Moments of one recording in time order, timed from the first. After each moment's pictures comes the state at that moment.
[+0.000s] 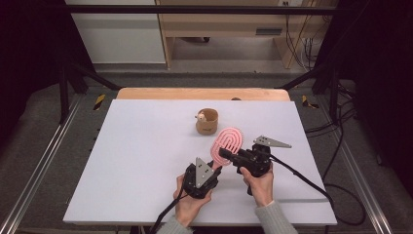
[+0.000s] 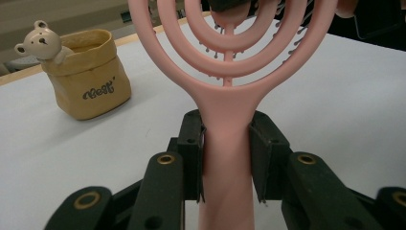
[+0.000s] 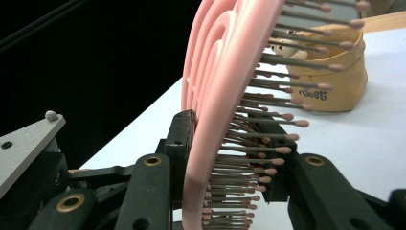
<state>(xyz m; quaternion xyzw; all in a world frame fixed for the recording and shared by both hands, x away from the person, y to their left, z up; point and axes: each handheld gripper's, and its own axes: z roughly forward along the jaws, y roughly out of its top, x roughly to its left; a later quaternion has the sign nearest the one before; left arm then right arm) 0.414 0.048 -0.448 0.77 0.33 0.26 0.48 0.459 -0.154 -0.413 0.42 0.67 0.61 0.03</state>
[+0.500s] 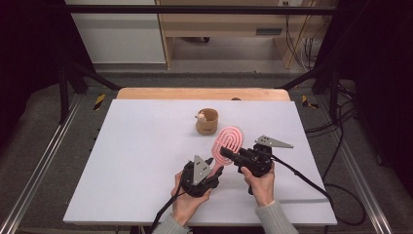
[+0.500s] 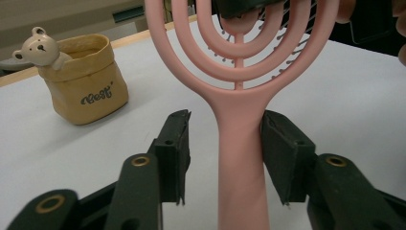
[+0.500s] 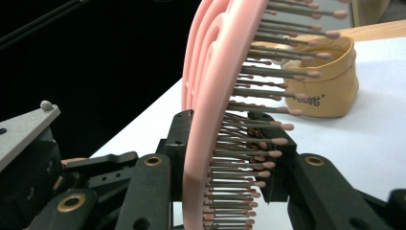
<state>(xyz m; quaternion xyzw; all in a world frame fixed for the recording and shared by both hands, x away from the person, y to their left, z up) 0.417 0.055 -0.439 0.77 0.32 0.25 0.49 0.458 -0.157 -0.410 0.42 0.66 0.62 0.04</state>
